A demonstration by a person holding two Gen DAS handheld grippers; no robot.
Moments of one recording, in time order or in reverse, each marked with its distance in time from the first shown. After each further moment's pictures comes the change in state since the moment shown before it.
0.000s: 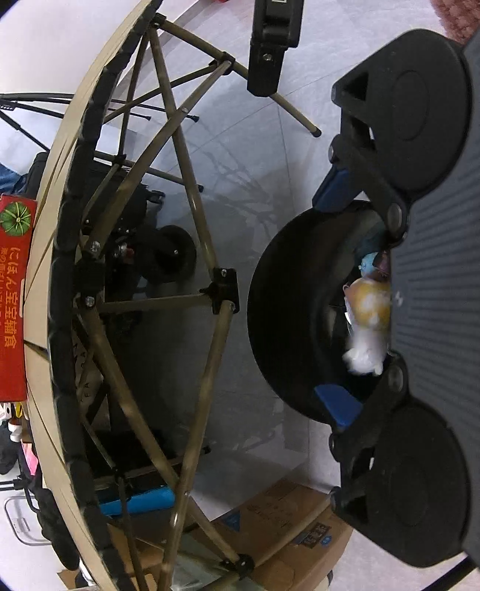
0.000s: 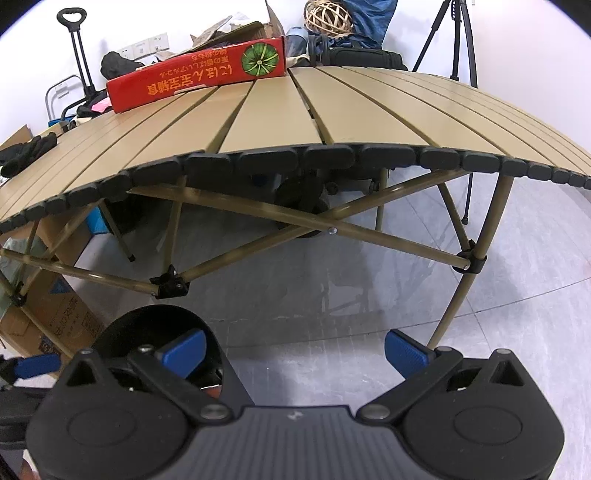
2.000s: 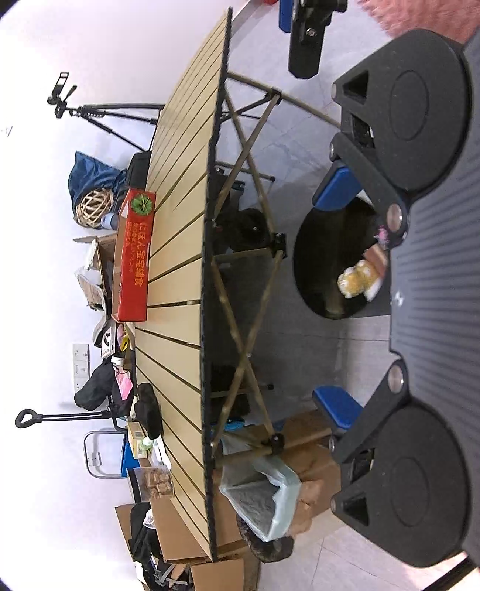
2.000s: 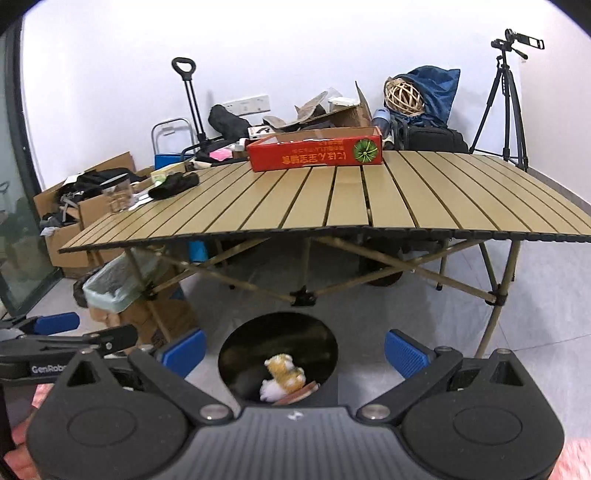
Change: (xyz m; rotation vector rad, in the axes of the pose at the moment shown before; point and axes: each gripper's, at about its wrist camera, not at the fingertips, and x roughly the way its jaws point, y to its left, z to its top) left arm -0.227 0.055 -0.082 -0.031 -0.300 0.063; right arm -0.208 0.048 -0.068 -0.115 -0.198 0.233
